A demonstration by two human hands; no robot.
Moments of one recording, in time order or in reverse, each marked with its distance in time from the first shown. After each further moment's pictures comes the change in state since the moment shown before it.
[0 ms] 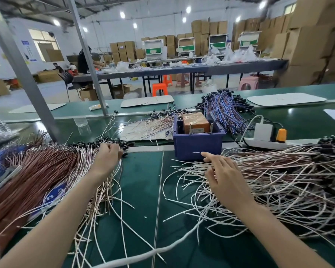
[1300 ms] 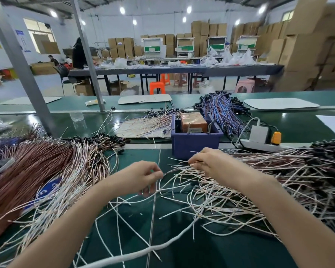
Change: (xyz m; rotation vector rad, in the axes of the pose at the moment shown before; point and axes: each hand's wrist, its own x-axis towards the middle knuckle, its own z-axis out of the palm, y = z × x) left_hand -0.079 0.044 0.033 0.373 -0.740 0.248; right_hand 0.055 -0.035 -0.054 -0.064 -0.646 0.038
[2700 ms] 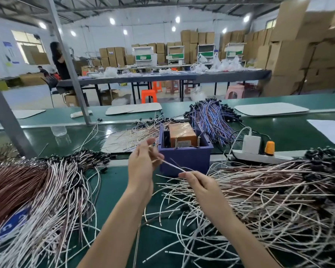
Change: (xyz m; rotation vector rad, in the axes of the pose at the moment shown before) left_hand 0.085 0.061 0.024 -1.151 0.721 0.104; right_hand 0.013 0.024 0.068 0.959 0.468 0.088
